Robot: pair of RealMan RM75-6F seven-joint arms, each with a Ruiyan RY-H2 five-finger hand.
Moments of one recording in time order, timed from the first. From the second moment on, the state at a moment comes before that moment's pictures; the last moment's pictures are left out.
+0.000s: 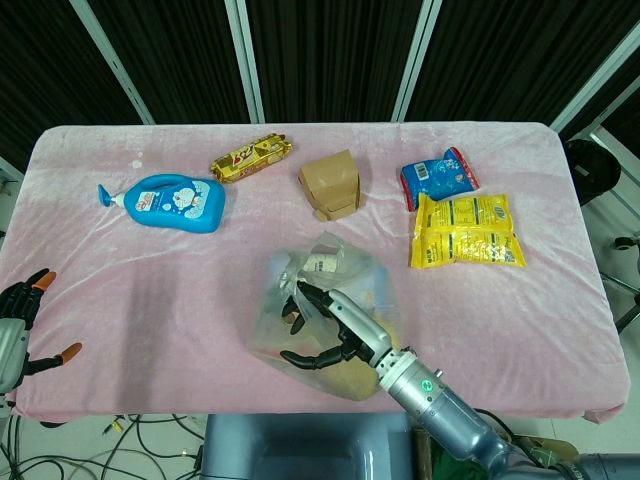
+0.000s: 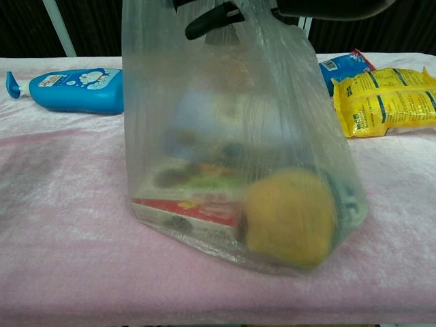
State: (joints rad) left arm -0.09 -1.14 -0.04 -1.60 1.52 1.52 -0.12; right arm 0.72 -1.19 0.50 -2.35 -0.81 0.83 0.39
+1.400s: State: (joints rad) left arm -0.09 -1.13 -0.04 -1.61 1.51 1.50 -0.13; right arm 0.93 -1.05 0.70 -2.36 -0.23 0.84 0.68
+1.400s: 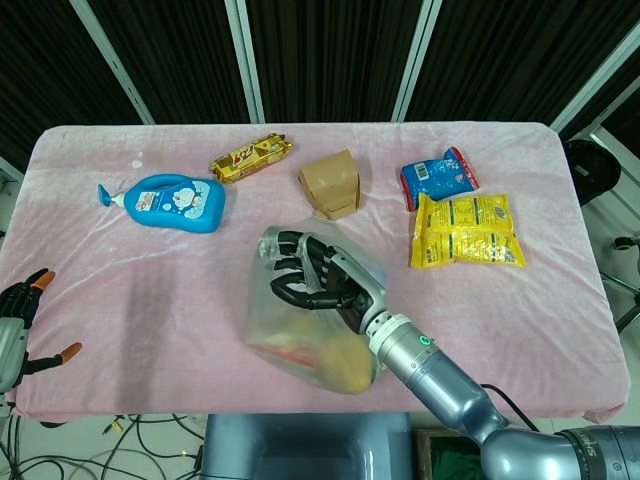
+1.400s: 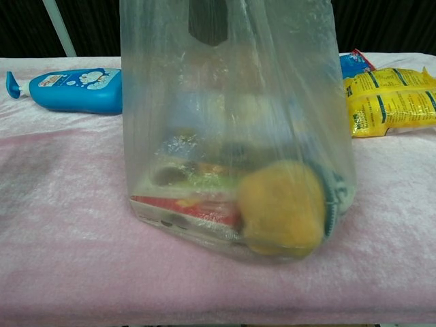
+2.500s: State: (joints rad) left arm -0.09 -1.13 -0.05 -1.61 1.50 1.49 -0.14; right arm 0.98 -1.07 0.79 -2.35 -0.11 0.84 0.75
